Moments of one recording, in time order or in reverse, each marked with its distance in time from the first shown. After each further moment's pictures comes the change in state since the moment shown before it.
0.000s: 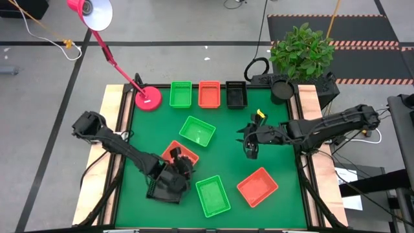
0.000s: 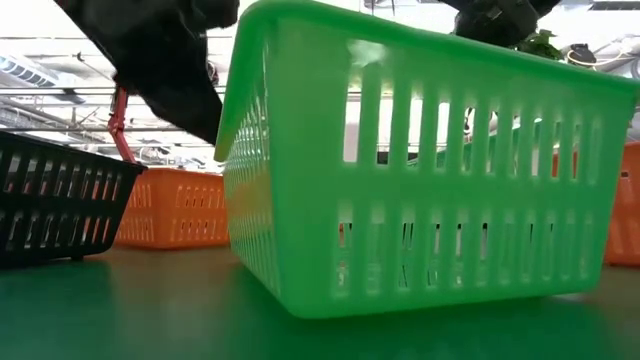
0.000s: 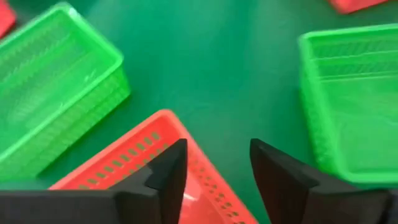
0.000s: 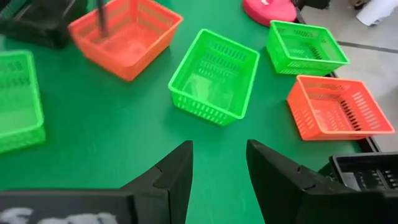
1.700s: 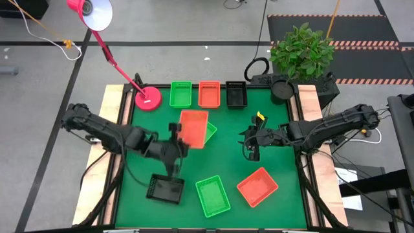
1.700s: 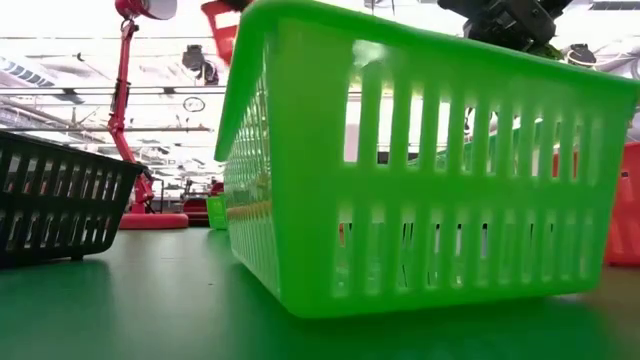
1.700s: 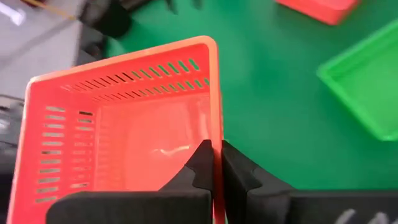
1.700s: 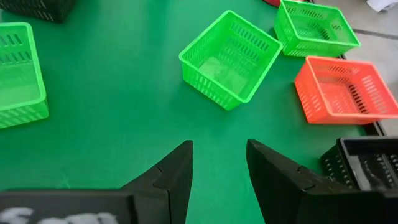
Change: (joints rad) left arm 0.167 -0.232 0.378 -0.478 0.061 0.743; right arm 0.014 0.000 -0.010 -0.066 0.001 0.034
